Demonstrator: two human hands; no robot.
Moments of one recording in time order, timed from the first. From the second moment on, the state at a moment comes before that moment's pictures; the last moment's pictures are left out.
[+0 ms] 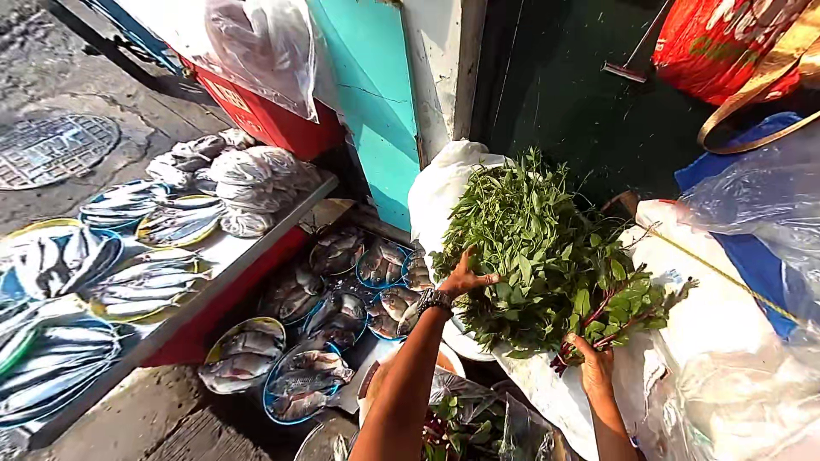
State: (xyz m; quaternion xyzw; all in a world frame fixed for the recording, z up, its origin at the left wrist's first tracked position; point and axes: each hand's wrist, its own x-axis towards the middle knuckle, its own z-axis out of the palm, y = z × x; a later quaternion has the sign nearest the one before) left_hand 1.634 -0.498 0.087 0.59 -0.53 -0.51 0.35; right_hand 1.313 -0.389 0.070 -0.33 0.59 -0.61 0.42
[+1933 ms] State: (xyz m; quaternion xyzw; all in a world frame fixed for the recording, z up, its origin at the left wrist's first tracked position) left_hand 1.636 -0.532 0.090 0.70 -0.52 -0.27 0.40; right_hand 1.363 -0.467 0.102 -0.29 0.57 -0.57 0.51
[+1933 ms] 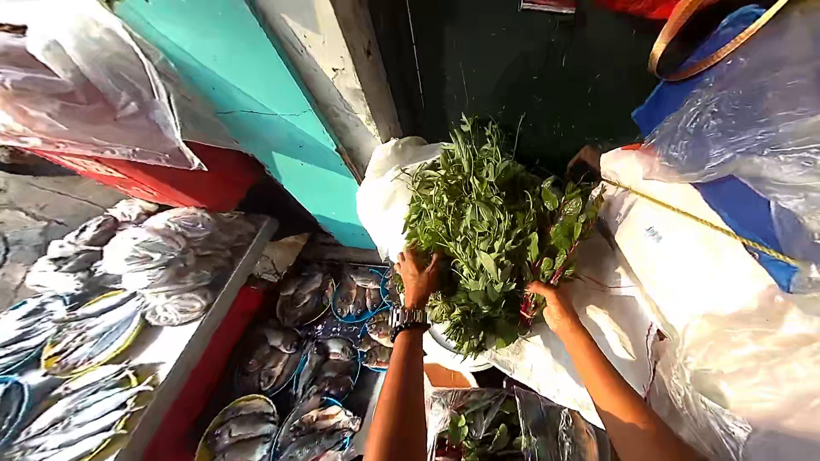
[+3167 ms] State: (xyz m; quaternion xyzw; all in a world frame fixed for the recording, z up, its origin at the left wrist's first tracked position) left_hand 1.497 -0.483 0.092 0.61 -0.78 -0.09 0.13; right_hand 1.282 -0.365 0.062 -0.36 0.79 -0.35 0.34
